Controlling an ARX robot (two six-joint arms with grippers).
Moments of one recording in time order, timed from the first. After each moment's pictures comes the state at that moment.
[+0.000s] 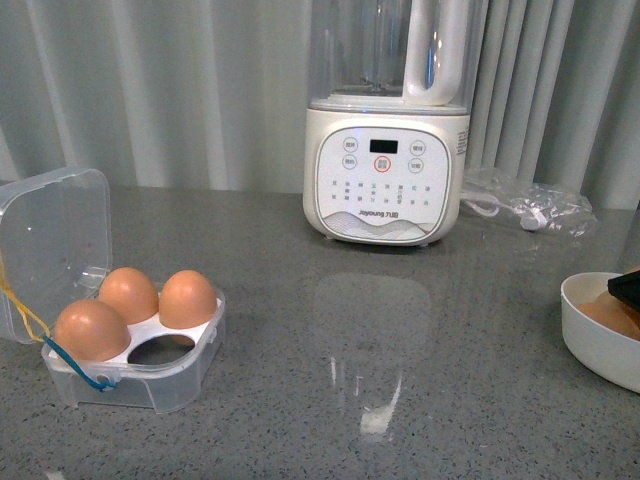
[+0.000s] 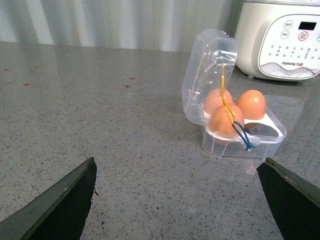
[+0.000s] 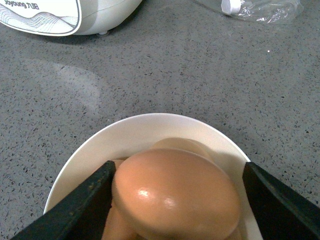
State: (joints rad) left arm 0.00 0.00 0.03 0.00 0.00 0.00; right arm -0.07 1.48 0.69 0.39 -0.22 -0.06
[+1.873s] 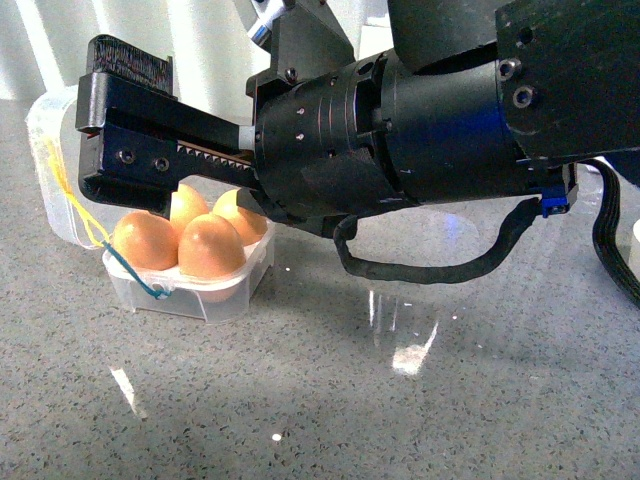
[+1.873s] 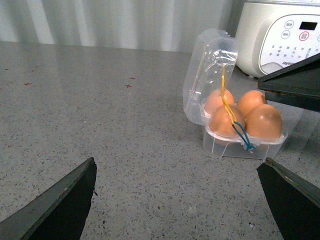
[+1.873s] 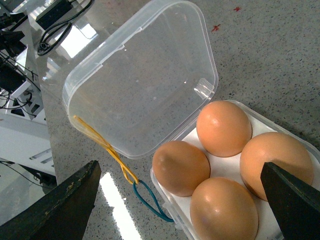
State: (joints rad) left arm 0.00 0.00 0.03 0.00 0.00 0.00; right arm 0.66 1.81 1.13 0.33 -0.43 0.34
